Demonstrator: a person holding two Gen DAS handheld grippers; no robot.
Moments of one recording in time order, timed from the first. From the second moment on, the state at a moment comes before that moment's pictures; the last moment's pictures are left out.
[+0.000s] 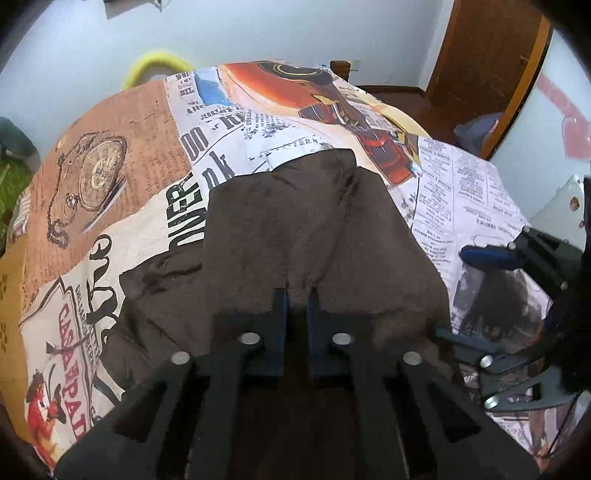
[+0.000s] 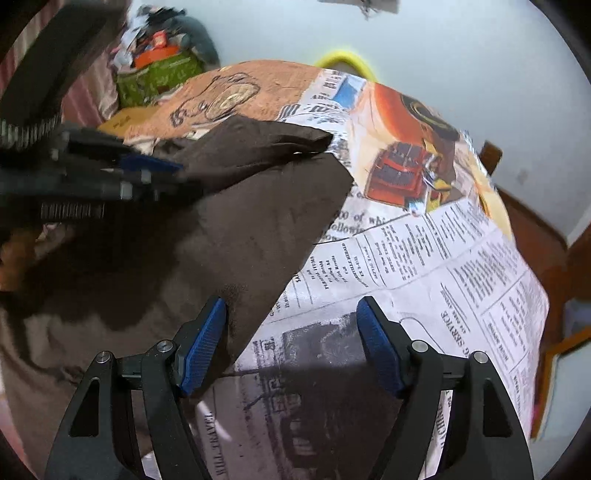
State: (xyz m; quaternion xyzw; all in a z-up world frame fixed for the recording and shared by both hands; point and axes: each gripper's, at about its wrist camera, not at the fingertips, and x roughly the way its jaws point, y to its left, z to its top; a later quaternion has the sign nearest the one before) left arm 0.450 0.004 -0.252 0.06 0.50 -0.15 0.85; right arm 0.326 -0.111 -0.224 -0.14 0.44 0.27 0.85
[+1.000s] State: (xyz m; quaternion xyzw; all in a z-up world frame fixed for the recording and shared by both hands) left arm 0.378 0.171 -0.248 -0.07 0.54 0.01 0.84; right arm 0.322 -0.109 -0.219 -0.14 0.45 0.26 0.84
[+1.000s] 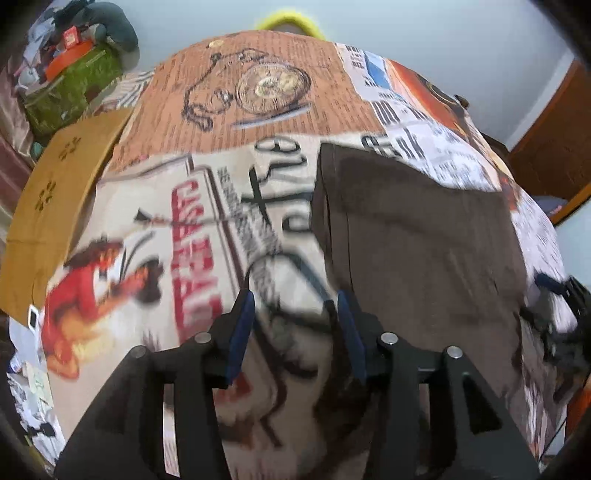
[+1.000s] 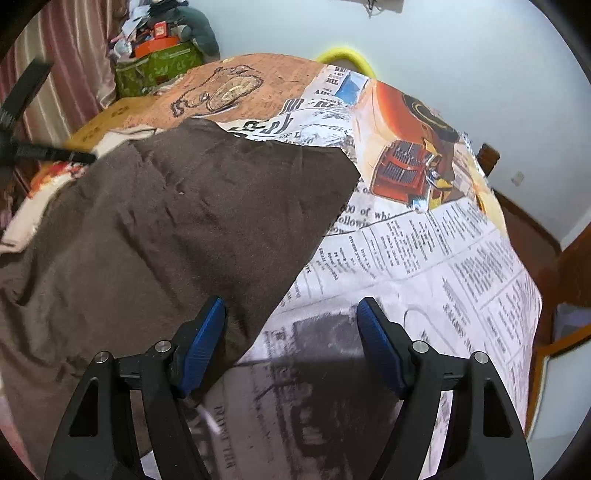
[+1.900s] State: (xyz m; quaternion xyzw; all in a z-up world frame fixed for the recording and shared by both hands) left arm 0.238 0.150 -0.236 -0.08 0.52 0.00 0.85; right arm 0.233 -0.093 -0.210 -0.10 0.49 0.31 0.81
